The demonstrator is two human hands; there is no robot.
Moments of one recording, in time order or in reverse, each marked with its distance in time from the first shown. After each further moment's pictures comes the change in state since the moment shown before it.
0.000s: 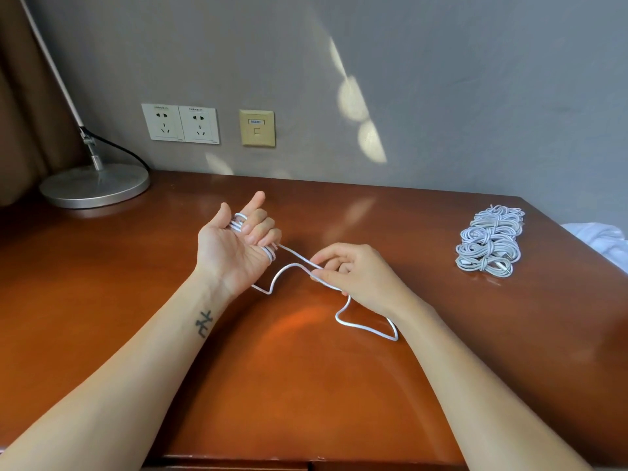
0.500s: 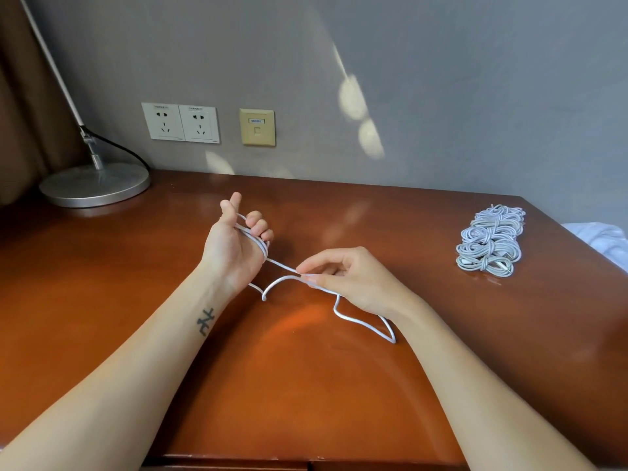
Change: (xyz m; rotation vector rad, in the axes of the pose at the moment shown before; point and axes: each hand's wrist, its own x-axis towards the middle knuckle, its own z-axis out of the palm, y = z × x) left_hand 0.019 -0.001 -0.007 0.240 0.175 0.197; right_hand -0.003 -0.009 0.002 0.090 -0.126 -0.074
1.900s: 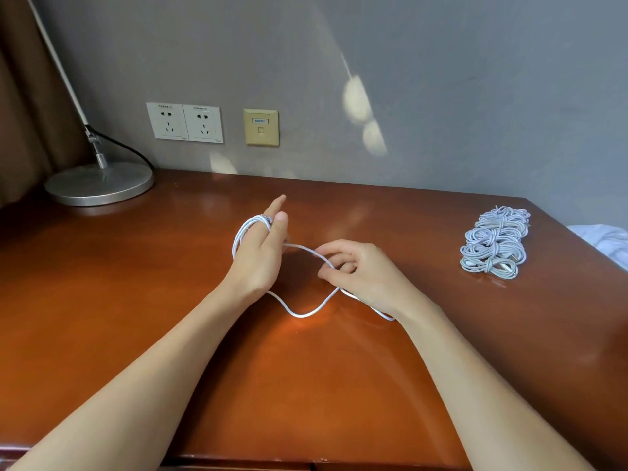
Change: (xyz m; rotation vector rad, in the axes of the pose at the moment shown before) left_hand -0.021 -0.016 -0.004 1.474 -0.162 0.464; right_hand 0.003 0.004 -0.004 -0.091 0.131 0.095
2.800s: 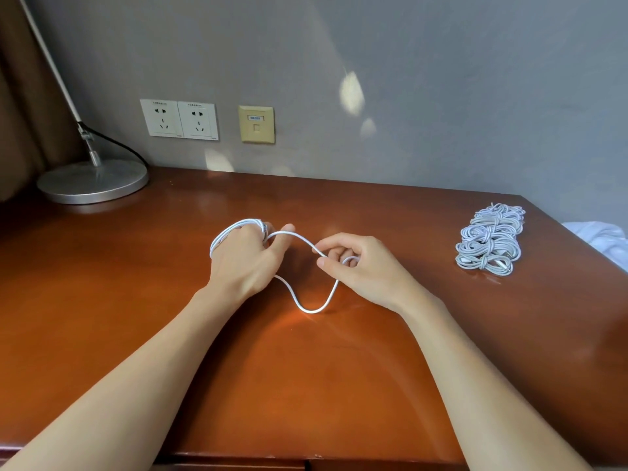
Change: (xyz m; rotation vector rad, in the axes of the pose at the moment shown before) left_hand -0.002 -0.007 -0.005 0.448 0.126 -0.017; right_hand -0.001 0.002 -0.008 -0.065 0.054 -0.089
